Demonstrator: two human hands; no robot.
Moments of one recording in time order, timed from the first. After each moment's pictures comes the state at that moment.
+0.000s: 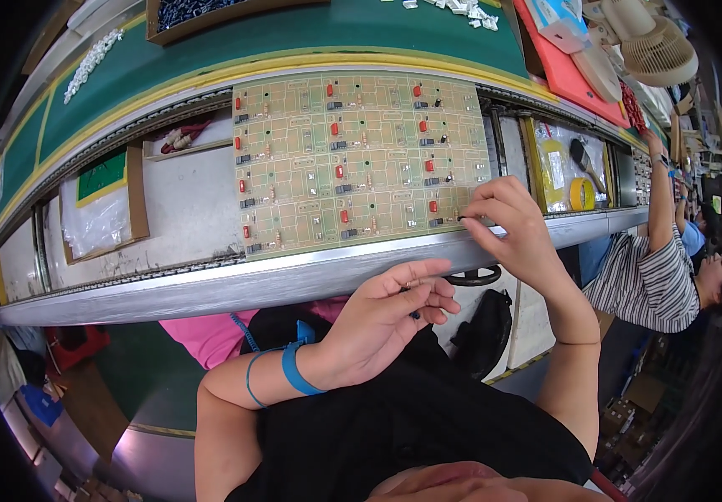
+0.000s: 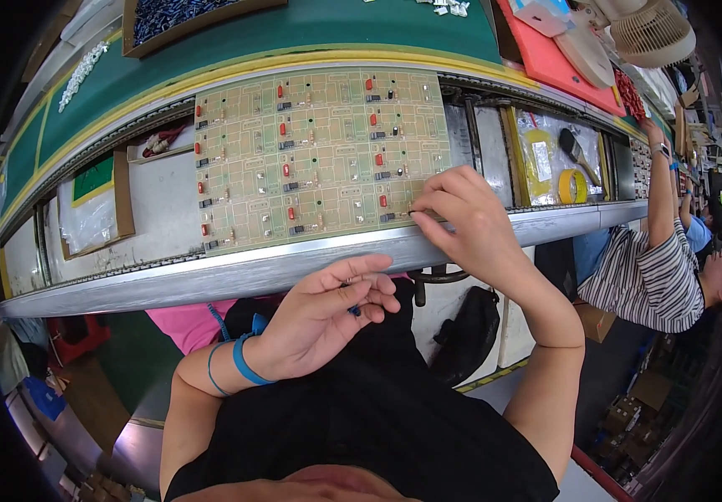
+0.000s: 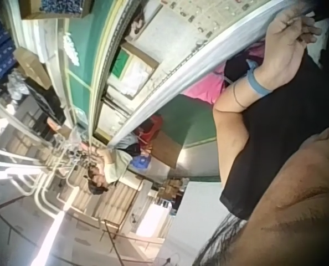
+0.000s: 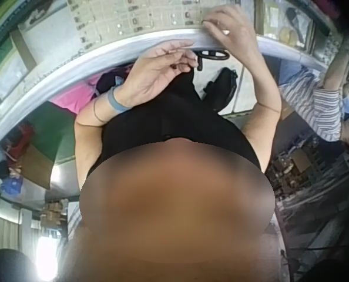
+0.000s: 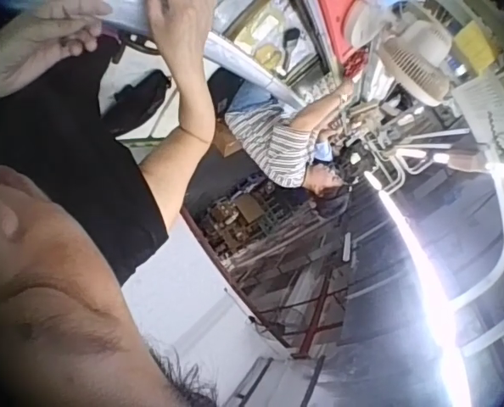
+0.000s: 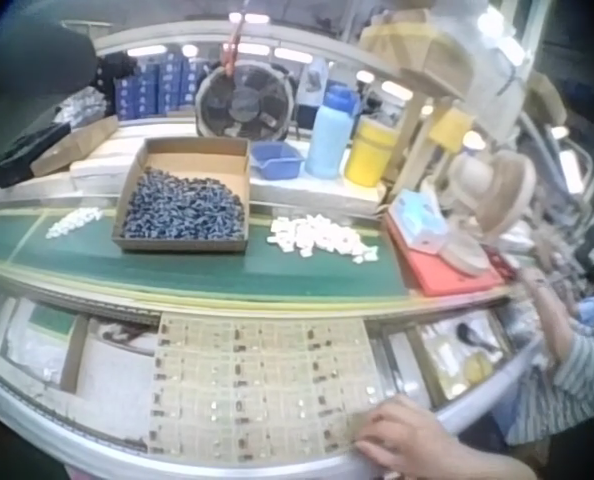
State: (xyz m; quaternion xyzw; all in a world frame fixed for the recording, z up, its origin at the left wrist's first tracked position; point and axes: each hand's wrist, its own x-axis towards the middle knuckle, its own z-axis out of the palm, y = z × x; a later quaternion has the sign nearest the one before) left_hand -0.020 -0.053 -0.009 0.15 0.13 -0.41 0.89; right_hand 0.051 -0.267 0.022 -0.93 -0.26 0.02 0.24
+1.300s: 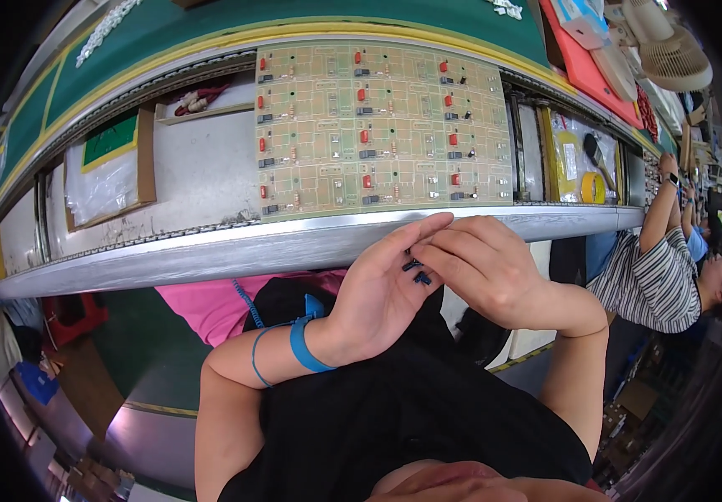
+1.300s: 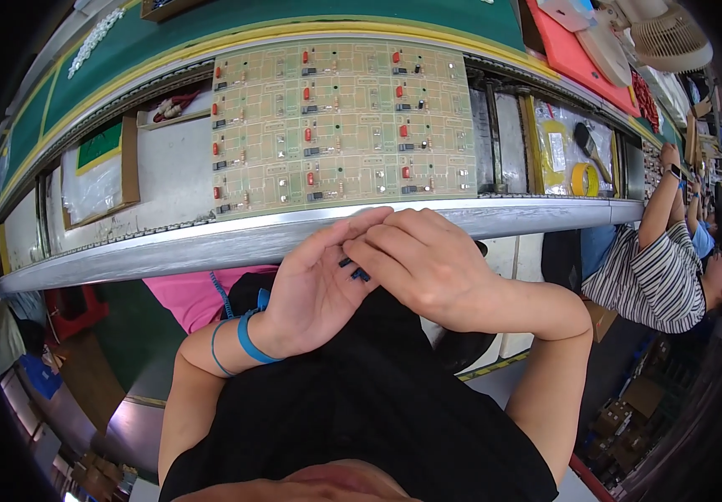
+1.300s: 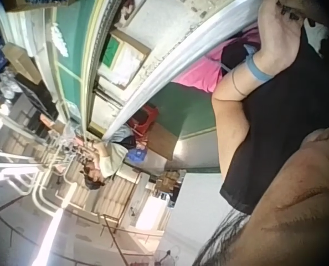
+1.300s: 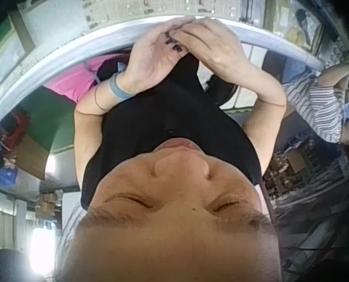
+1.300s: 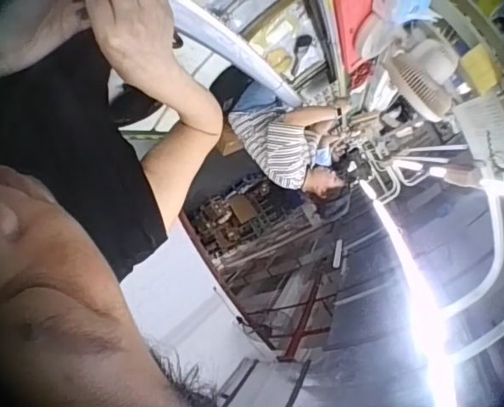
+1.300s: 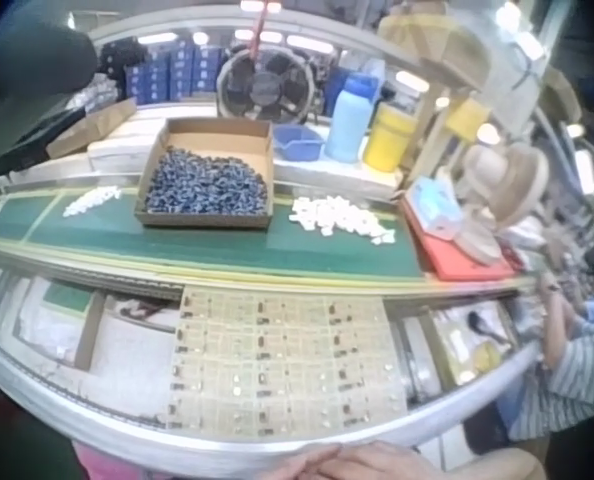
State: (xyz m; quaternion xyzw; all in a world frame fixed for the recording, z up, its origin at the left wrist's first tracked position) left_hand -0.019 -0.046 -0.001 0.13 0.21 -0.34 0.91; right_hand 0.014 -0.212 0.042 -0.85 -0.47 0.00 0.23
